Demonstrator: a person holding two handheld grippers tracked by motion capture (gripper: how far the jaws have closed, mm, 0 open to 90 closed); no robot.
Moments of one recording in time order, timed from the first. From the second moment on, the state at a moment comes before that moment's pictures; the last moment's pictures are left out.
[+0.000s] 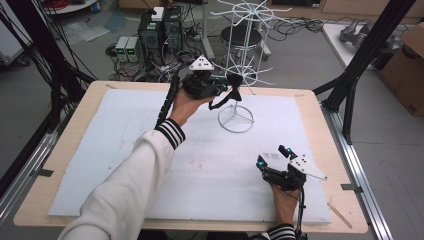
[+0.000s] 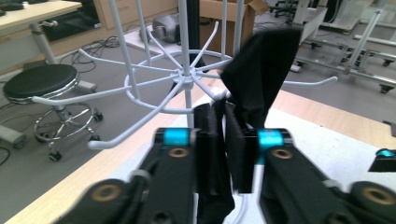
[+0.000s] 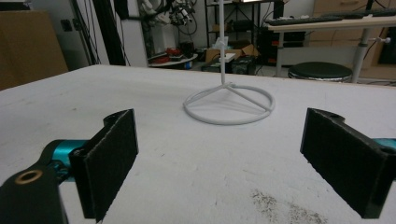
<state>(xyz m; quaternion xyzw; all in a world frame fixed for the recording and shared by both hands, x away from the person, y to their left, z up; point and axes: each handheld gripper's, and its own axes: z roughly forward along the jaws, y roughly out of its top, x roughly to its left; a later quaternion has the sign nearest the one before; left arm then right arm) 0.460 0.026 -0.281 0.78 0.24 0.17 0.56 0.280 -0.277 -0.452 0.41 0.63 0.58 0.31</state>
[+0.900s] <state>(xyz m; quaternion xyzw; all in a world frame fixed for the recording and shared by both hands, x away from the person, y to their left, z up) 0.392 0.117 -0.299 0.77 0.23 0.24 0.54 0.280 -0.277 -0.452 0.41 0.63 0.58 0.31</state>
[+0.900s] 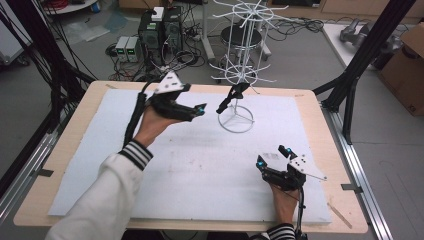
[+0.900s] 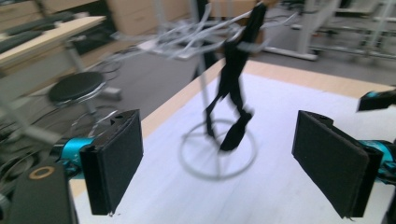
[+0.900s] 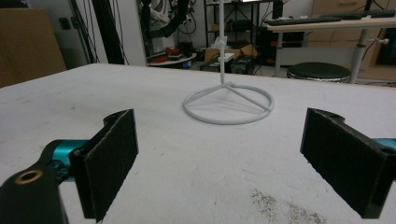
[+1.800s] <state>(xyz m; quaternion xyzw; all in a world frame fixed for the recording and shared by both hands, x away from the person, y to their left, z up) 0.291 0.283 -0.437 0.67 0.31 0.31 0.59 0.279 -0.275 -0.451 0.41 0.63 0.57 0.32</state>
